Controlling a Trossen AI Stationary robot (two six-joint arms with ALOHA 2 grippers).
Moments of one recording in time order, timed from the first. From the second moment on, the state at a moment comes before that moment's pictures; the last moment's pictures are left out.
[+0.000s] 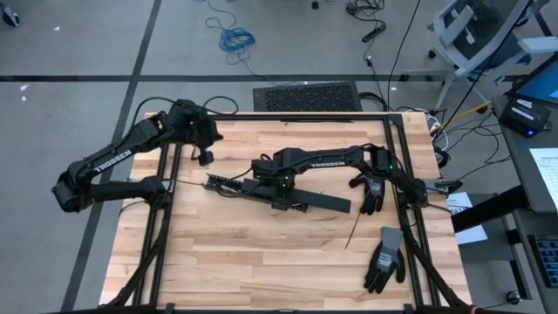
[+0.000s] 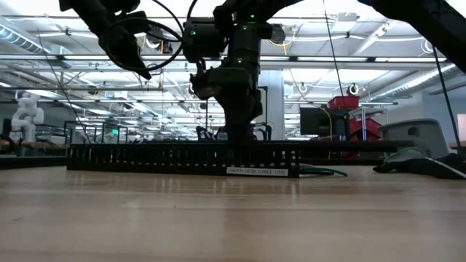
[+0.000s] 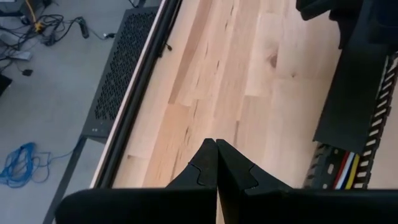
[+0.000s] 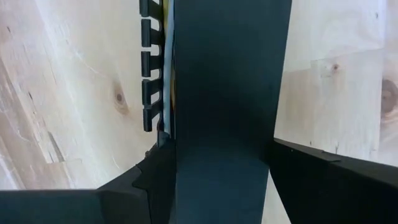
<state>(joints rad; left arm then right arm) 0.70 0.95 0.92 -0.74 0.18 0.49 -0.07 2.29 1.97 -1.15 -0.09 0.13</state>
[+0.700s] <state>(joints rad) 0.68 0.95 0.85 -0.88 0.18 0.60 -0.06 2.29 2.19 -1.33 -0.10 0.11</state>
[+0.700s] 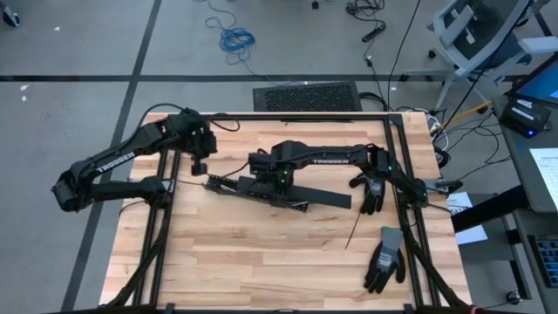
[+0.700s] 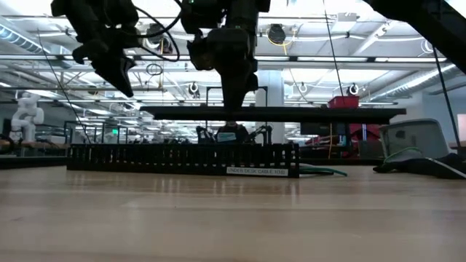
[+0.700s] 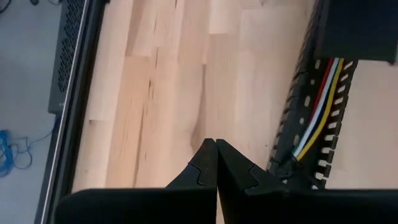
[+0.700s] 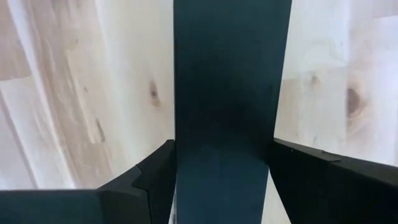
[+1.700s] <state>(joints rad) 0.68 0.95 0.84 -0.85 0.17 0.62 -0.02 2.29 2.05 -1.24 -0.05 0.26</state>
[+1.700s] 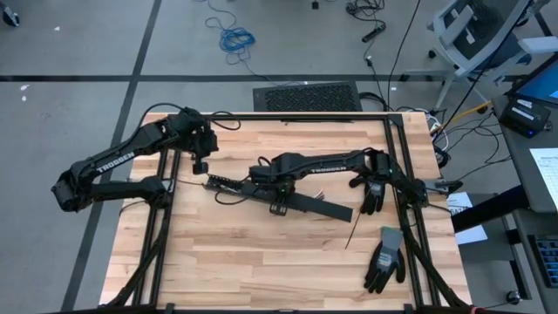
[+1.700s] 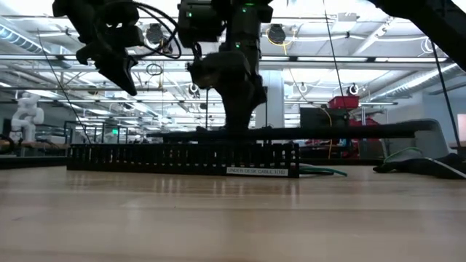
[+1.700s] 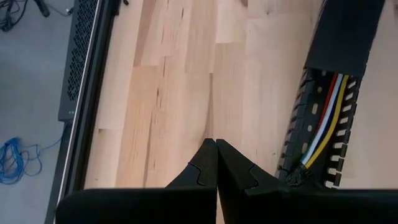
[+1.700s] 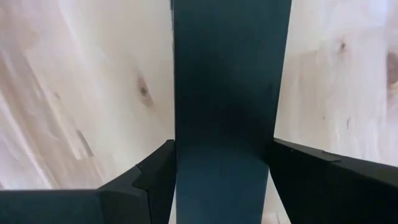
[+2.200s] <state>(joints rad) 0.68 0.95 0.84 -0.85 0.18 0.62 -0.02 2.28 2.00 -1.23 -0.06 0.25</state>
